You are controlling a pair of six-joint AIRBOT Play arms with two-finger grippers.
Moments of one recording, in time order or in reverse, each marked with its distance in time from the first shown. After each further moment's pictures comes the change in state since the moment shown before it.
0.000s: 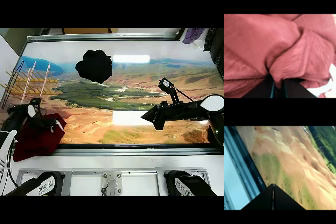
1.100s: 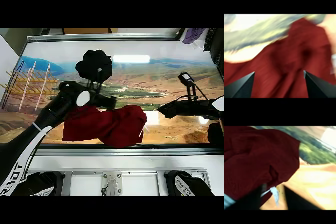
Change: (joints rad) left arm -0.723 -0.102 0.477 -0.145 0.039 -0.128; right arm -0.194 0.001 0.000 -0.192 -0.141 0.301
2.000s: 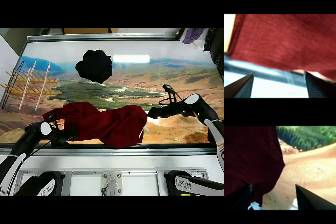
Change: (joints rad) left arm 0.528 0.283 -0.805 -0.255 0.048 -0.159; right arm 0.084 -0.430 0.000 -0.019 -0.154 0.134
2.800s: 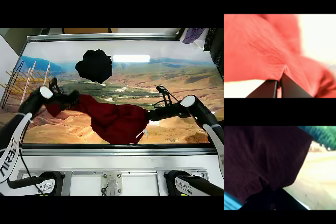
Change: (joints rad) left arm 0.031 -0.435 0.678 -0.179 0.124 0.151; right arm 0.075 0.193 -0.070 -0.043 0.043 0.081
